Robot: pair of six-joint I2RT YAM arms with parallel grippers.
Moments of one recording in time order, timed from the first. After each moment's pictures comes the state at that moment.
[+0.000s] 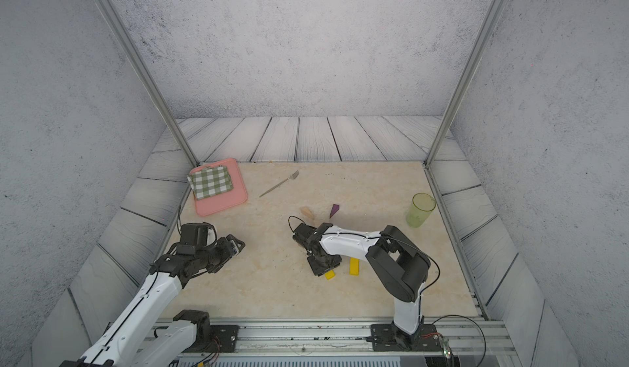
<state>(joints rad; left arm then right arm) -0.13 0.87 0.57 -0.61 0.28 -0.74 0.91 1.83 1.15 -0.88 0.10 0.44</state>
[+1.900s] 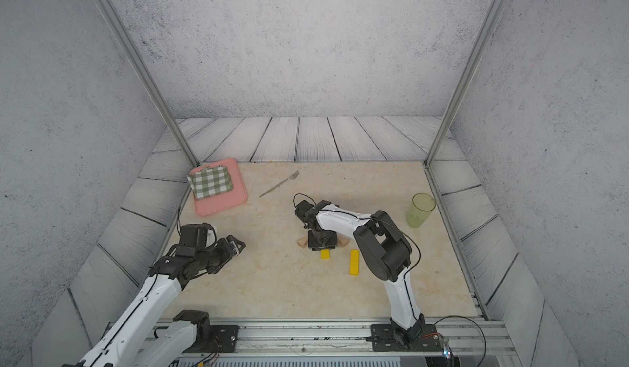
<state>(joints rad) -0.13 0.85 0.56 -0.61 0.29 -0.74 0.76 2.04 1.46 -0.97 0.11 0.68</state>
